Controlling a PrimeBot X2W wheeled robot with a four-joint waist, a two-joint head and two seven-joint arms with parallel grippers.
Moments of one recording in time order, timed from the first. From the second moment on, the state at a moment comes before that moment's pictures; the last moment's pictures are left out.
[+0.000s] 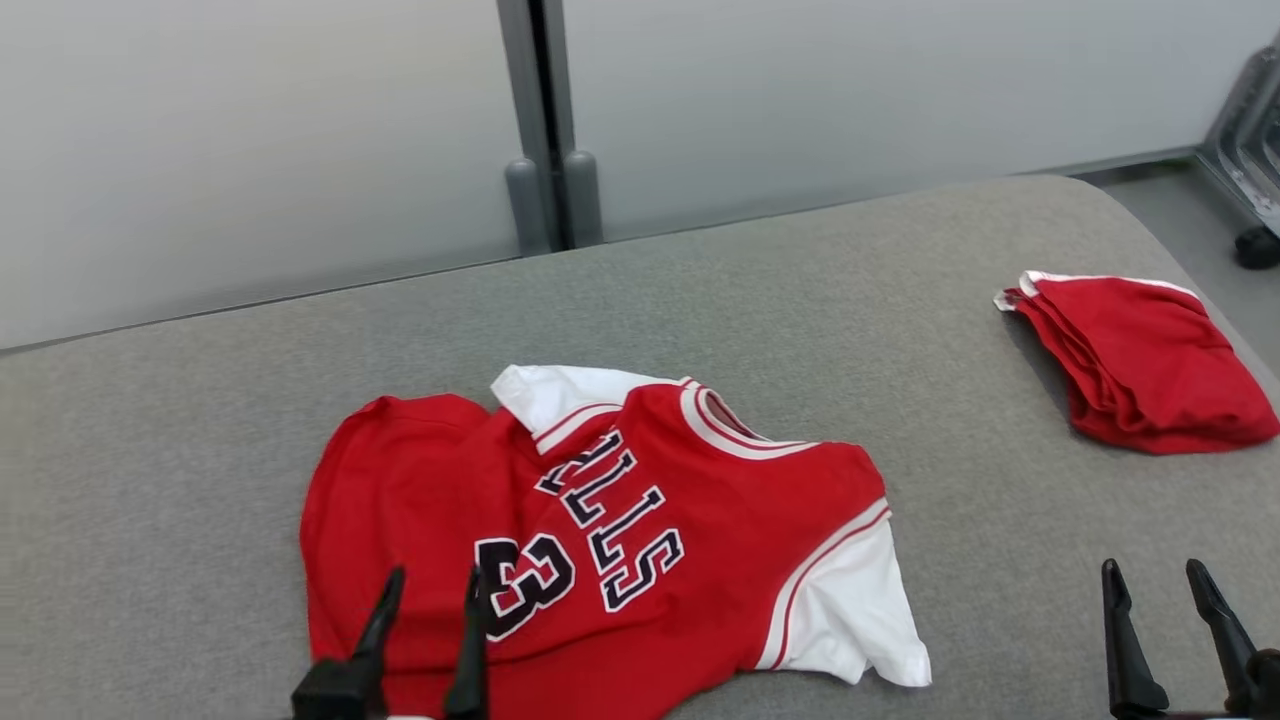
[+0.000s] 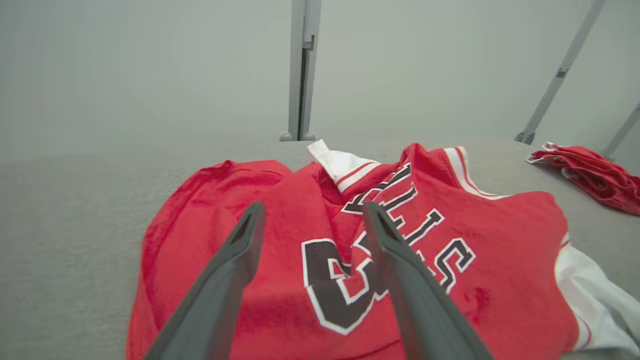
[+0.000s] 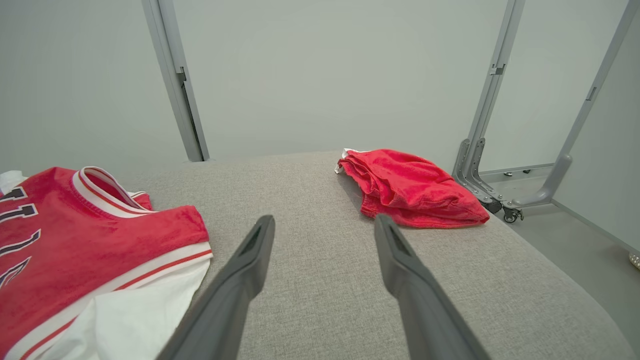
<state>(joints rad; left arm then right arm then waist) 0.00 0.14 -0.42 0.21 -0.40 0.24 -0.26 0.12 -0.05 -0.14 0.16 0.10 0.13 -0.26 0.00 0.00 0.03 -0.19</state>
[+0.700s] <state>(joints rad) 0.34 0.08 -0.11 0.07 -0.23 0.06 -0.26 0.18 -0.05 -0.15 0.20 0.08 0.13 -0.26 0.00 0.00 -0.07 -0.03</state>
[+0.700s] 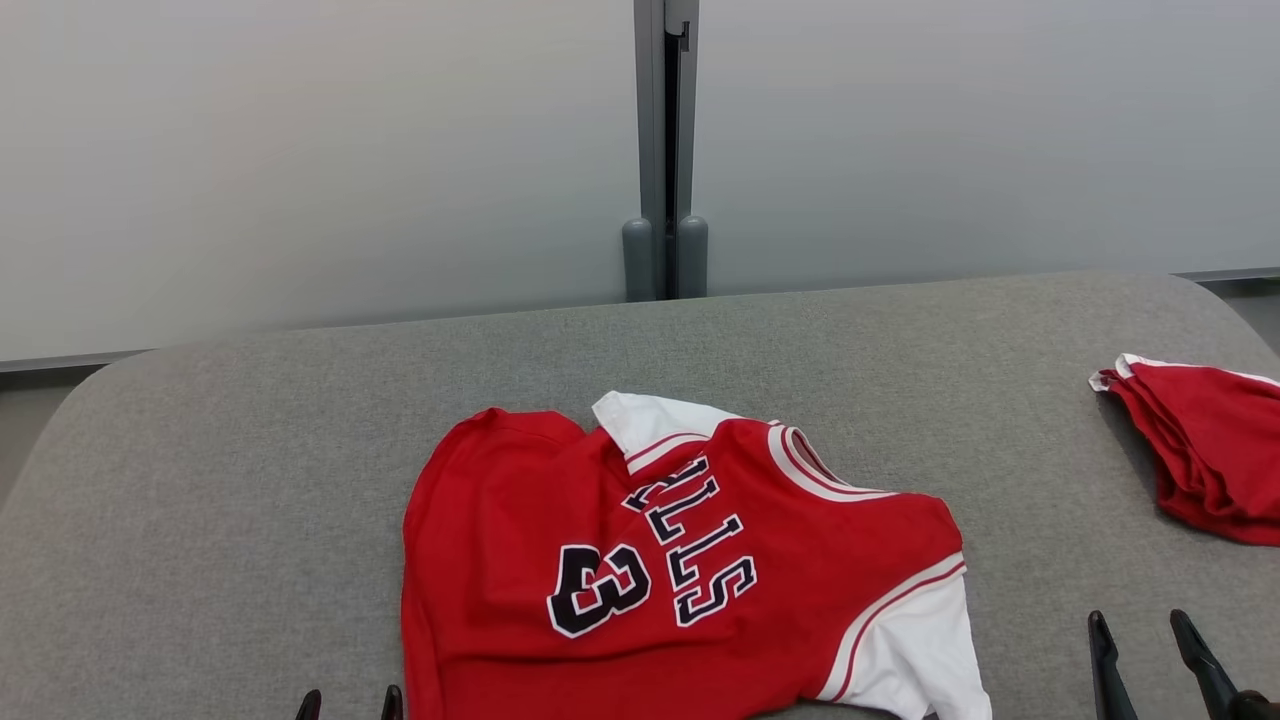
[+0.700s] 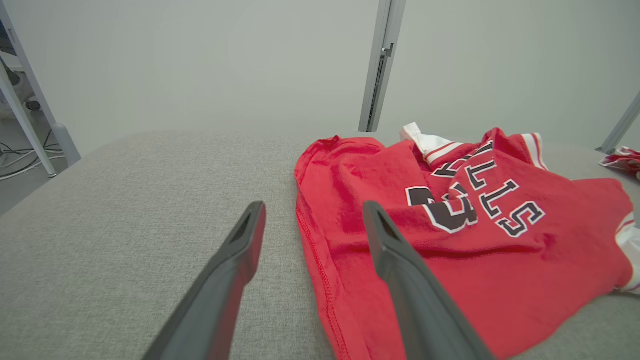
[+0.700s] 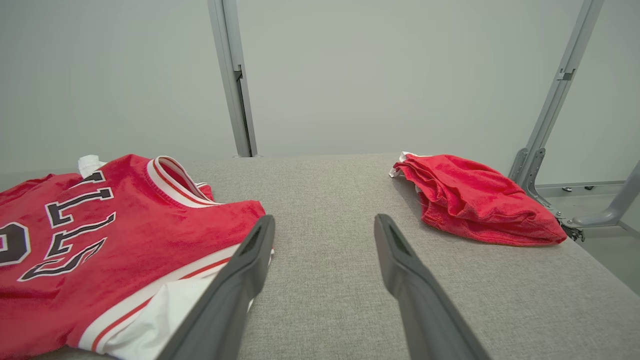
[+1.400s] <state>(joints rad) 0.33 0.05 -0.05 0.09 -0.18 -0.01 -0.26 0.18 -0.05 -0.09 0.18 0.09 0.13 -0.26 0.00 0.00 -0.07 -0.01</state>
